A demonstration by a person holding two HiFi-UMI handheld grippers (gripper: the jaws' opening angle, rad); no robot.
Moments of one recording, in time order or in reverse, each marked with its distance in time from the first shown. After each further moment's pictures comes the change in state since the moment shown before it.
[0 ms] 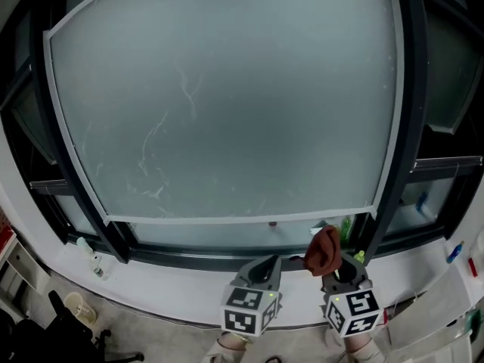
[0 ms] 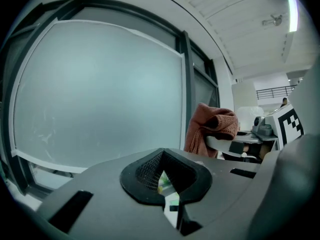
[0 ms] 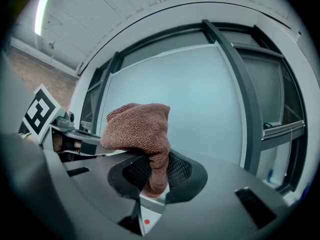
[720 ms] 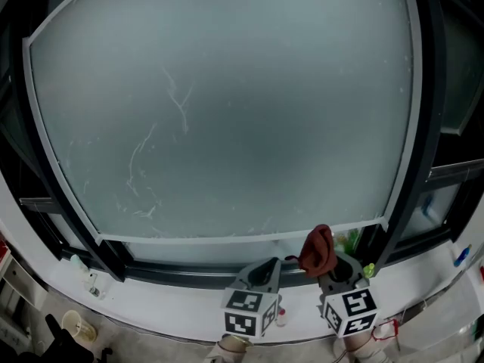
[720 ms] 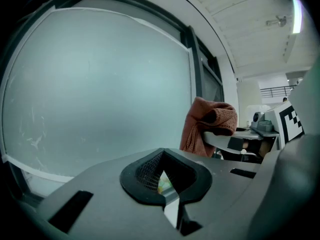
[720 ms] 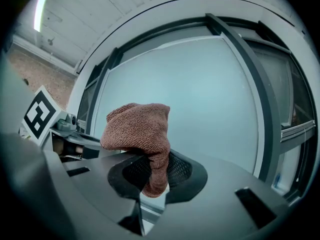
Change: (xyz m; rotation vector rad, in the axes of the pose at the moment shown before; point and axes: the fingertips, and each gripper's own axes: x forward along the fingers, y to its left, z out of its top) left arm 0.080 0.084 0.012 0.008 0.015 -0.021; right arm 0.120 -0.006 0.007 -0.017 -0.014 0.009
